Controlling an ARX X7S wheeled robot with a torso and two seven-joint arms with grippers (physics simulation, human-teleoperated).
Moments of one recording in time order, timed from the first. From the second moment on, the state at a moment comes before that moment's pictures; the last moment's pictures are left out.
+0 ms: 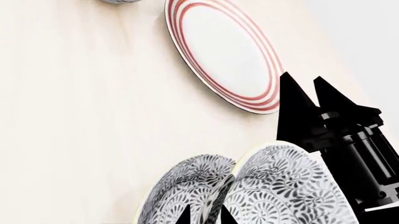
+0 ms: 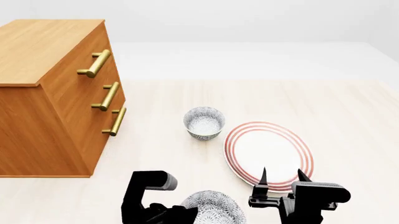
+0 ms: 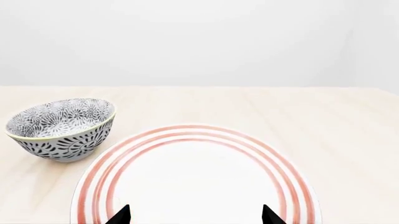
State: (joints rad) left arm -0.25 -0.23 -0.05 0.44 -1.51 -1.39 -0.61; right arm 0.00 0.27 -0.14 -0.11 0.26 0.14 0.25
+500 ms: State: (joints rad) left arm -0.25 -0.24 0.00 0.38 -1.46 -1.34 -0.57; right arm 0.01 0.27 -0.16 -0.09 0.26 0.13 0.25
